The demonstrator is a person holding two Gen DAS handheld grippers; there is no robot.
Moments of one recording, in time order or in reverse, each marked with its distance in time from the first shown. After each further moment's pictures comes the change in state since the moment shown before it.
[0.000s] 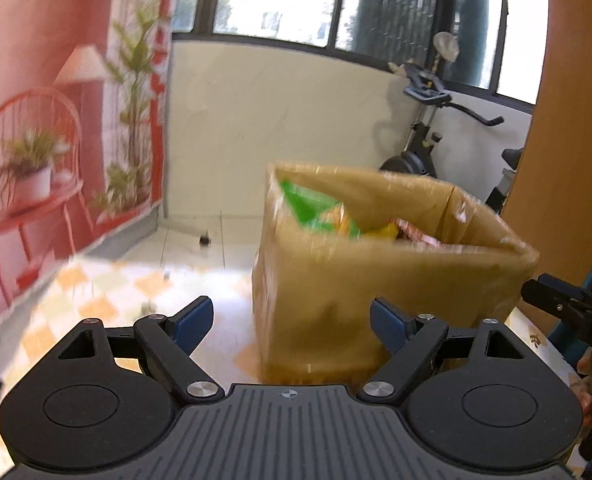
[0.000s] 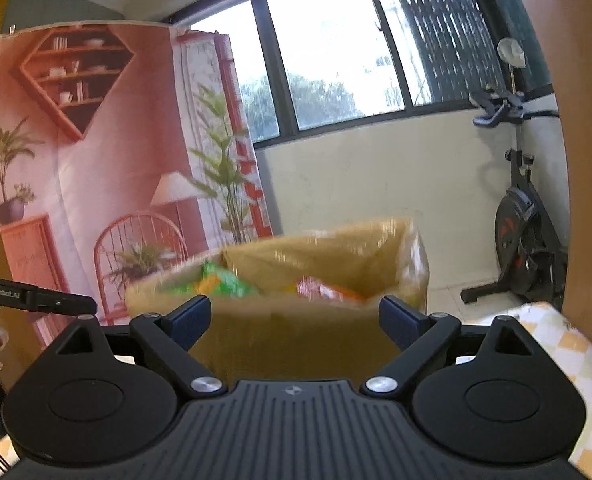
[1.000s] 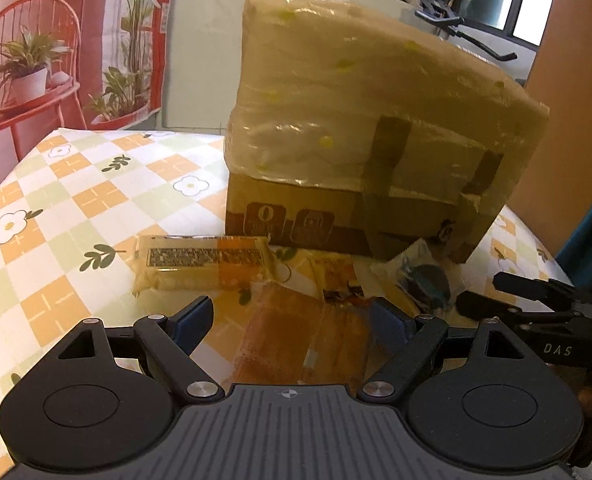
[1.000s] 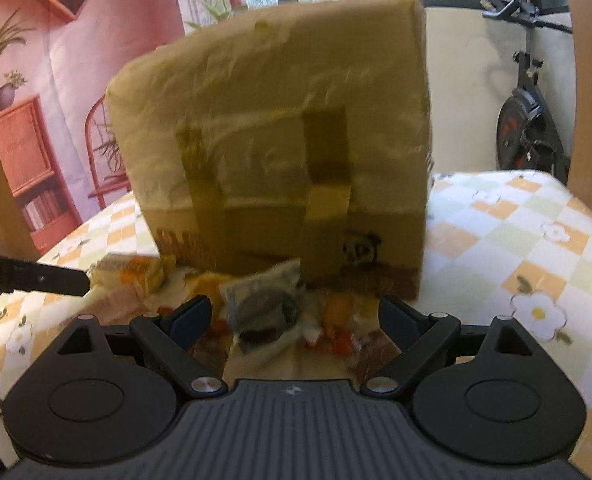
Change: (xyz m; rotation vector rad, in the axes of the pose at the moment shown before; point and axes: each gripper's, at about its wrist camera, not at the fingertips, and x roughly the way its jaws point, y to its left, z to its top) left arm 0.022 -0.022 -0.105 -0.041 0.202 0.005; right arm 0.015 -0.009 -0.116 -0.036 0.346 -0.008
